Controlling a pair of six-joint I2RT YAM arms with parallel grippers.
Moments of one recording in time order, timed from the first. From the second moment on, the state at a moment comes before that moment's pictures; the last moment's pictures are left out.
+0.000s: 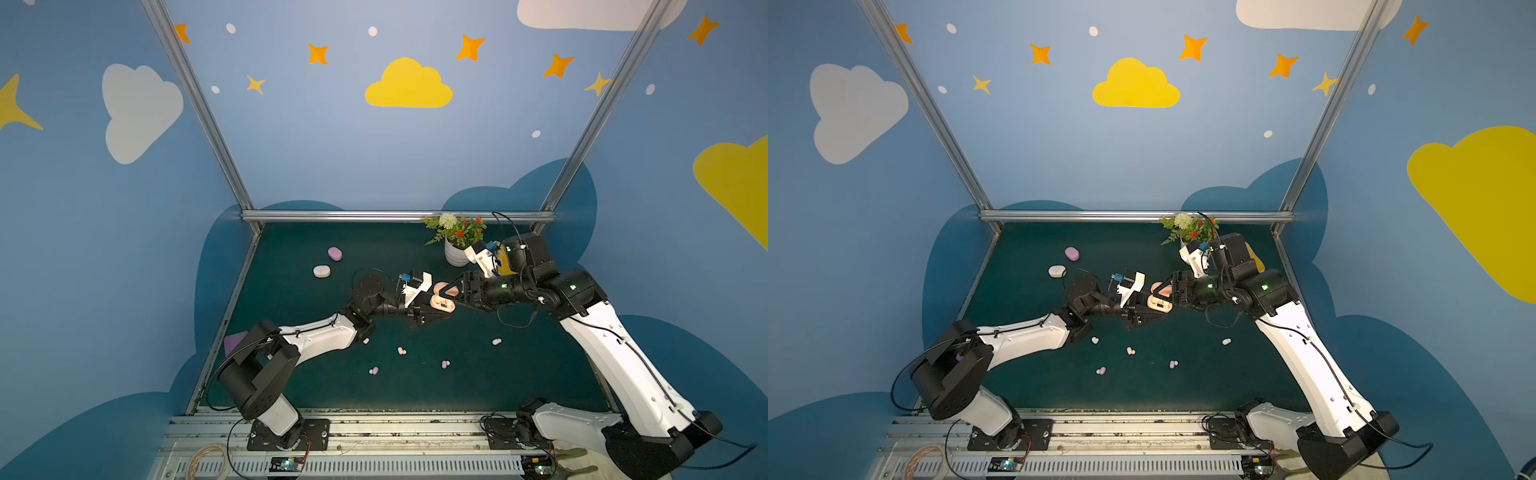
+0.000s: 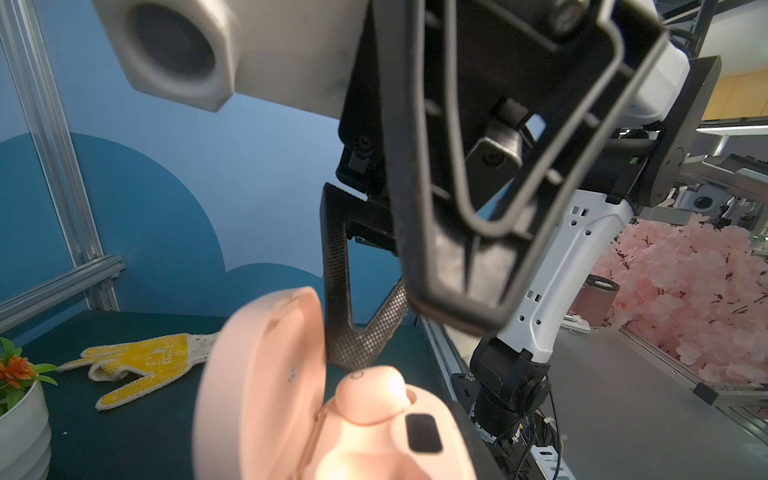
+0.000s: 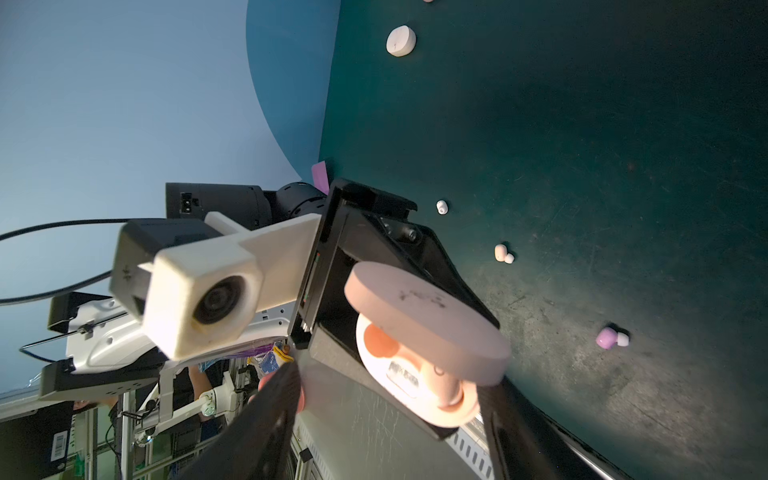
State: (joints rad) left arm -0.74 1.59 0.85 0.88 0.89 -0.20; right arm 0.51 1.19 1.43 -1.04 -0.59 0.60
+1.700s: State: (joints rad) left arm -0.28 1.13 0.59 0.45 0.78 -0.10; right arm 0.97 1.55 1.05 -0.71 -0.16 0.61
